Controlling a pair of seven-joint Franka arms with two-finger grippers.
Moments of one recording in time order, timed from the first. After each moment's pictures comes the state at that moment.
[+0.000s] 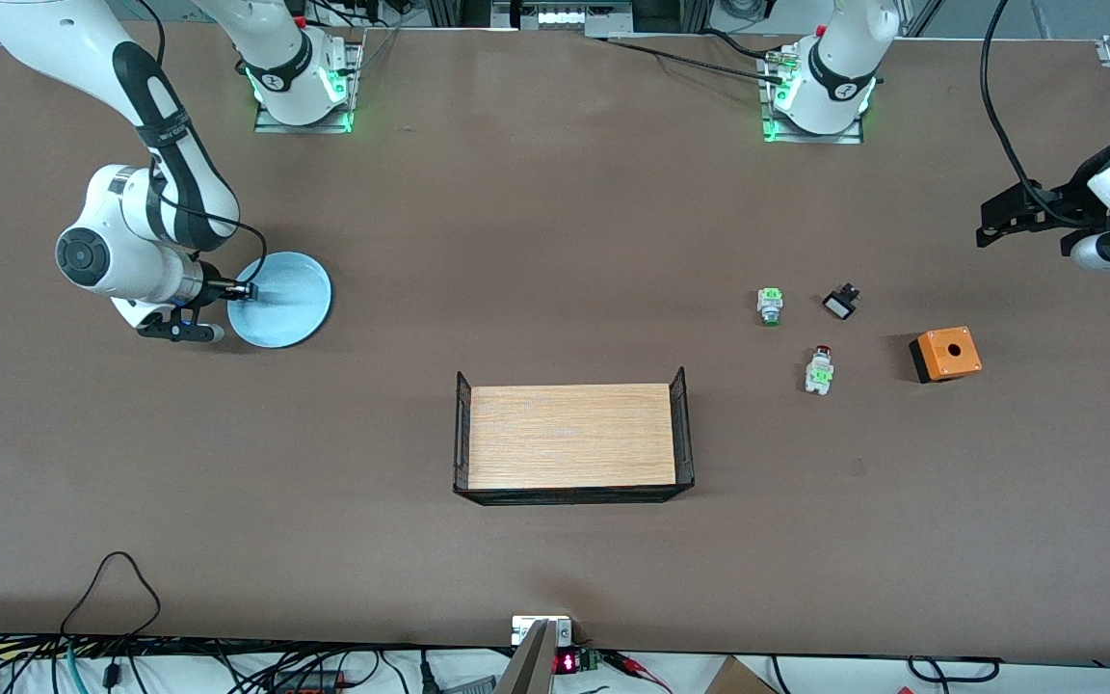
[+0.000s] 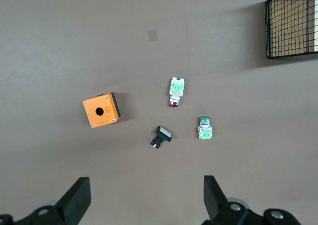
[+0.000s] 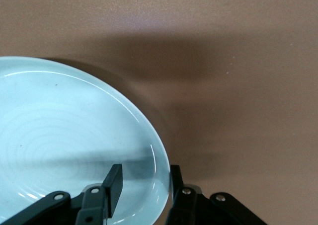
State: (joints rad) left arm 0.05 0.01 -0.05 -1.62 -0.02 1.55 0.10; right arm 0.06 0.33 -0.15 -2.32 0.05 2.39 -0.05
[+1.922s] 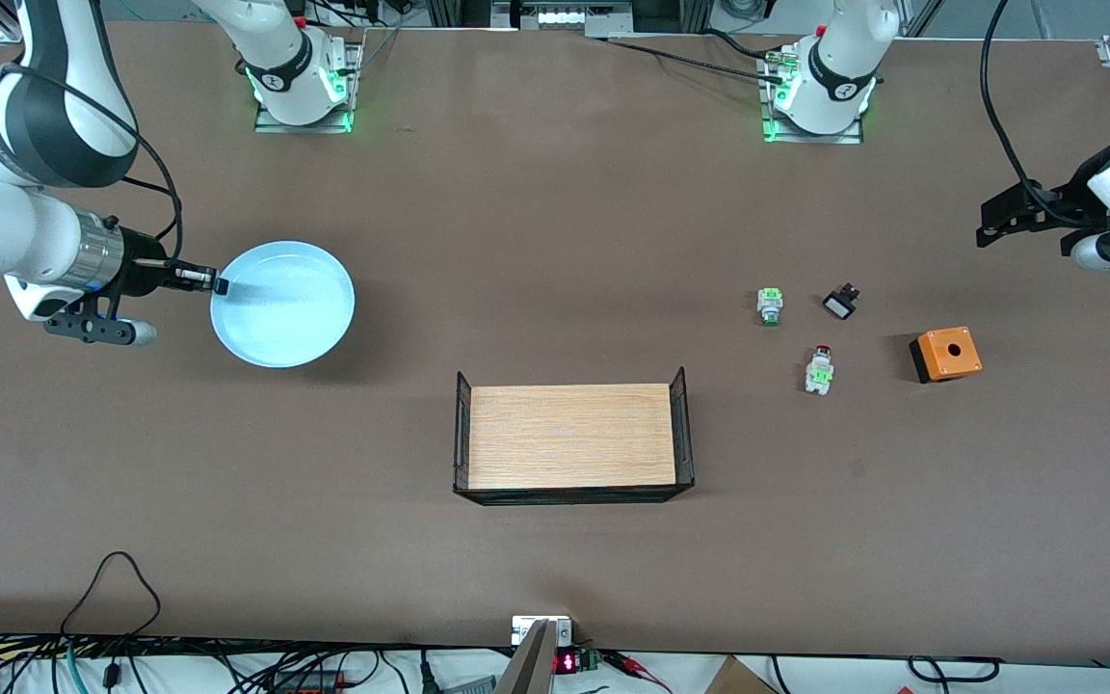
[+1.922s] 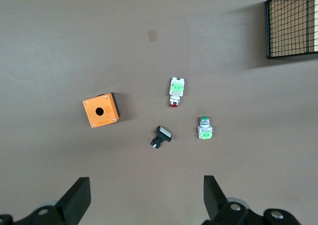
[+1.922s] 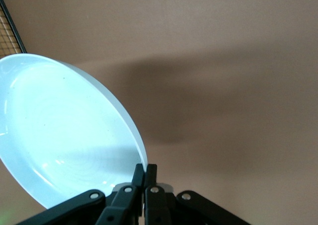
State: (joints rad) left arm 0.05 0.01 -0.05 -1.62 -0.02 1.55 0.10; right arm 0.05 0.14 0.00 -1.82 0.22 1.76 0.19
